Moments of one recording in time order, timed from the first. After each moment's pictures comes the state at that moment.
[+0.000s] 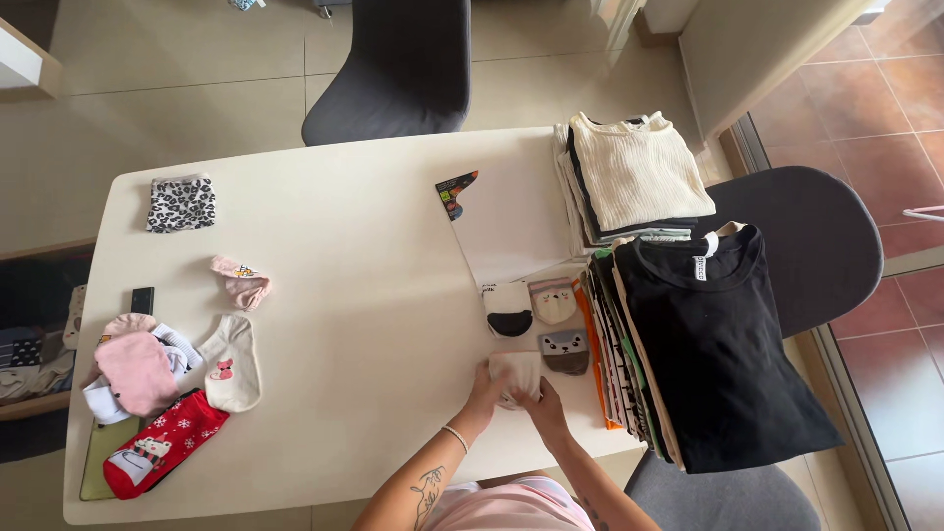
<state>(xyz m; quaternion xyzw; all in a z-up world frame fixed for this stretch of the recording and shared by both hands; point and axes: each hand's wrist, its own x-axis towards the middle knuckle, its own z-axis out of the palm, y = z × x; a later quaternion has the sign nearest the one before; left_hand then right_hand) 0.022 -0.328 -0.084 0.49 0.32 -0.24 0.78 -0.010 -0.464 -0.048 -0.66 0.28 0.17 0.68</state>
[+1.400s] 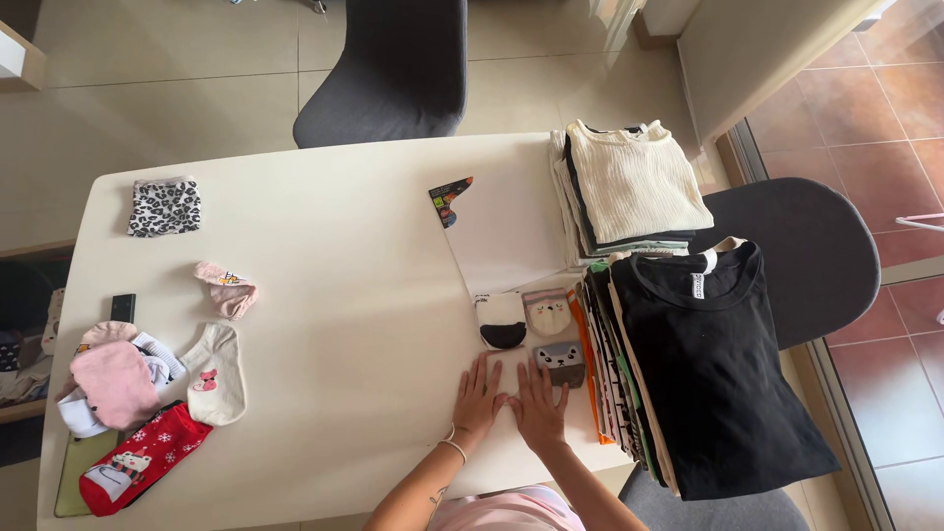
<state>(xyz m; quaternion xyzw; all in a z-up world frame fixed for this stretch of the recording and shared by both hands) 0.008 -0.319 -0.130 0.98 -0.15 0.04 0.14 -0.007 -0.477 -0.098 -0.98 -0.09 -0.15 -0.07</state>
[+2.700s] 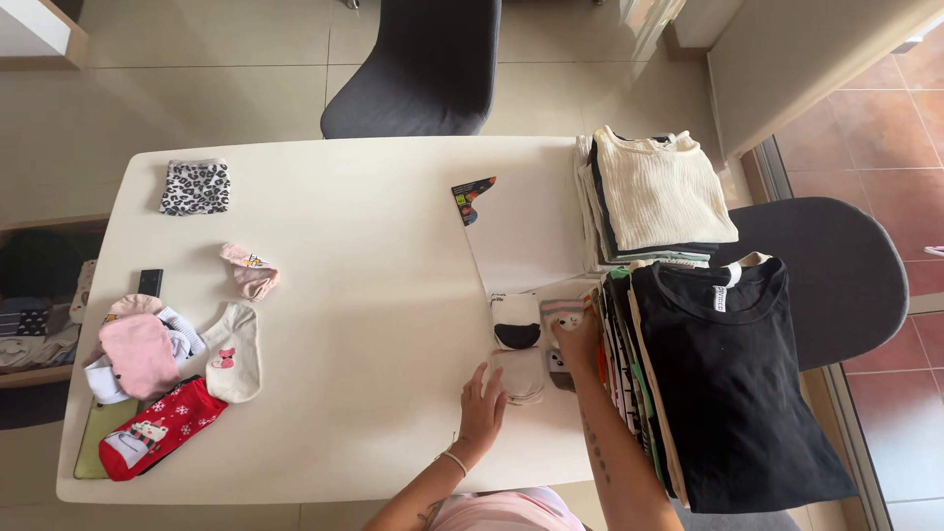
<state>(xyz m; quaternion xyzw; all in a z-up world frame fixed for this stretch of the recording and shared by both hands) -0.011 -0.315 -0.097 0.93 -0.04 0.08 0.37 0.160 -0.512 -0.058 -0.89 0.25 0.04 0.38</state>
